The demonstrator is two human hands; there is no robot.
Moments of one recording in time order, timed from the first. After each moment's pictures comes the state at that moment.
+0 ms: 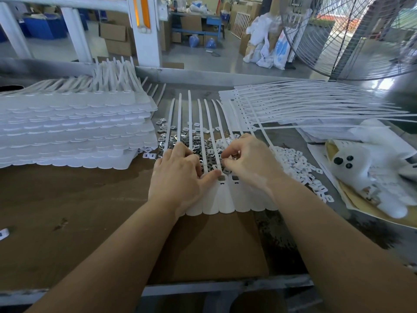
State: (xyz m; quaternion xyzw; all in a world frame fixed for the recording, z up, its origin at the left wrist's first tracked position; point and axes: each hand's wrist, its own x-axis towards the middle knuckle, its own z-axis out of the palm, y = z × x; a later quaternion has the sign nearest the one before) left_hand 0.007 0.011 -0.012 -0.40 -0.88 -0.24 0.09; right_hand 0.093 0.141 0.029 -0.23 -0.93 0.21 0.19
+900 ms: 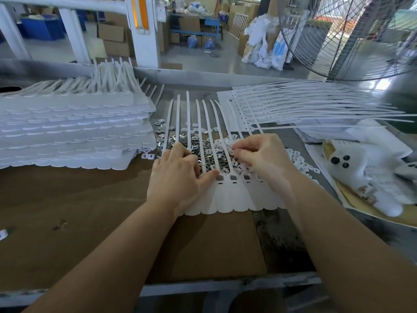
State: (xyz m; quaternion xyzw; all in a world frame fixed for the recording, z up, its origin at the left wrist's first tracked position) left_hand 0.008 0.011 -0.009 -0.41 -0.89 -0.22 0.06; right_hand 0.109 0.154 0.035 -0.28 -0.82 0.43 0.24
